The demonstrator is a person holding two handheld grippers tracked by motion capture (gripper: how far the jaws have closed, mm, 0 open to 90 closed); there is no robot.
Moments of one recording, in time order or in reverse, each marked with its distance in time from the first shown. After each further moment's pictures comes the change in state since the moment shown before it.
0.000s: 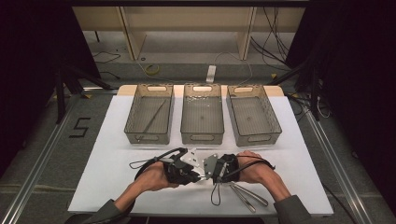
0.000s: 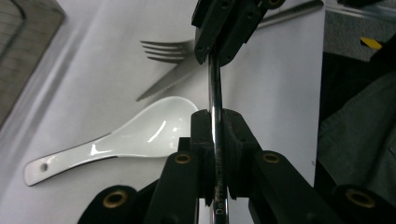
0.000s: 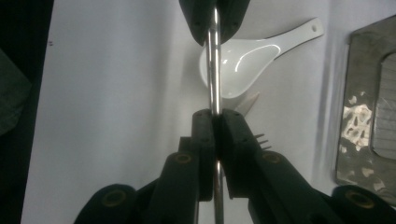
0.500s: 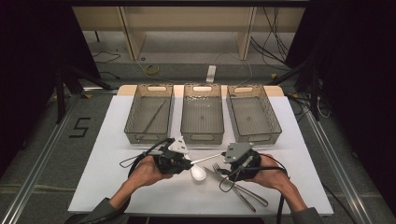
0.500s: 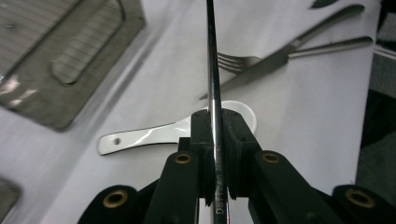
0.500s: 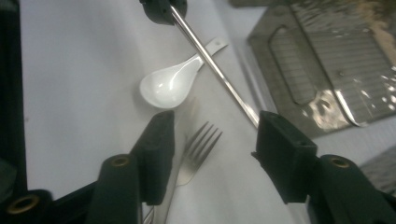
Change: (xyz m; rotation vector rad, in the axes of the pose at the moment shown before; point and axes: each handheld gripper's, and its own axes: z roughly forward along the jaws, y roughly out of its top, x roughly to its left) left arm 0.022 -0.011 -0.024 -0.080 0.134 -0.126; right arm 0.004 -0.047 -0.036 -0.276 -0.176 0.381
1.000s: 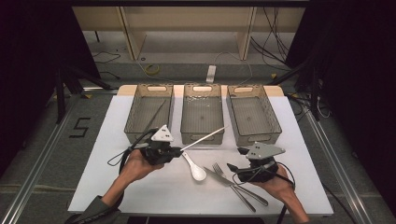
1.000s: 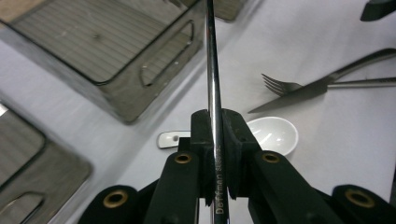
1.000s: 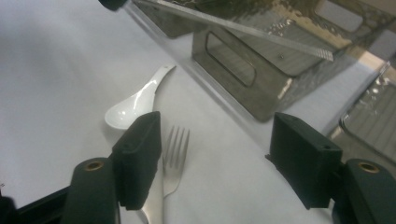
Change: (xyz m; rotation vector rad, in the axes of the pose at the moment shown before) left arm 0.025 -0.010 -0.029 -0.113 0.112 -0.104; right arm 0.001 -0.047 -0.013 -0.200 -0.138 0.337
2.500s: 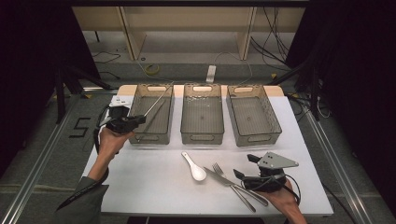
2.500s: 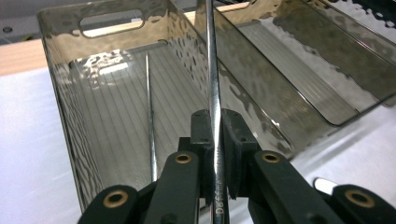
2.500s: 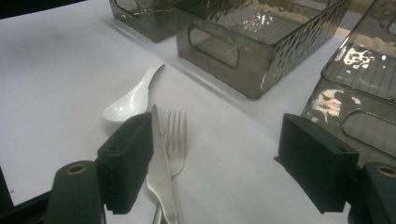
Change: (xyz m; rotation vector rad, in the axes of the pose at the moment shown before) left arm 0.120 -0.018 -0.035 -0.127 0.299 -0.392; right arm 0.009 -0.030 -0.013 -0.071 -0.050 0.141
